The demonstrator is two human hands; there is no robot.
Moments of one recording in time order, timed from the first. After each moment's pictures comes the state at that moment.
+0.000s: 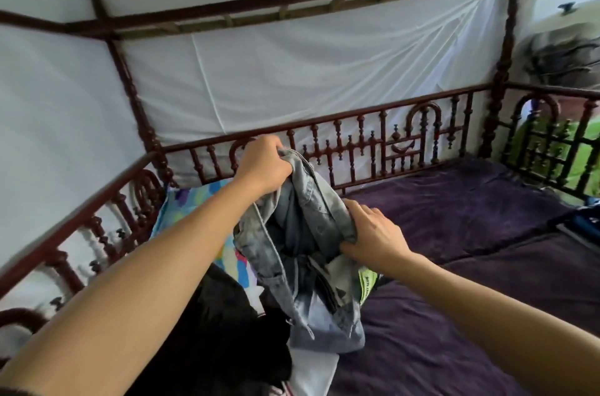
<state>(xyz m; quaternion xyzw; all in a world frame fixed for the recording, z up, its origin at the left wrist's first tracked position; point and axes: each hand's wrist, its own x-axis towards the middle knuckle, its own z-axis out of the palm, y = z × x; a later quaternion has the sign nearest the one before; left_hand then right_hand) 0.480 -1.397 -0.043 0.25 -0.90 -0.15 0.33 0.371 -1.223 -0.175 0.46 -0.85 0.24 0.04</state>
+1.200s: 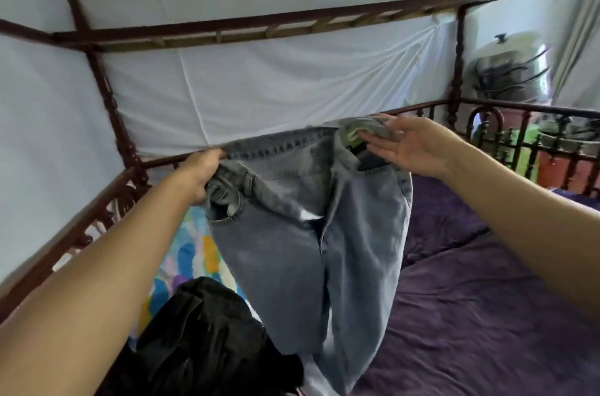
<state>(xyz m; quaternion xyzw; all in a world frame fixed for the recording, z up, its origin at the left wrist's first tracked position) 0.603 -1.502 -0.019 0.33 -0.68 -0.62 0.23 0.392 -1.217 -0.019 0.23 -0.44 0.79 -0.35</state>
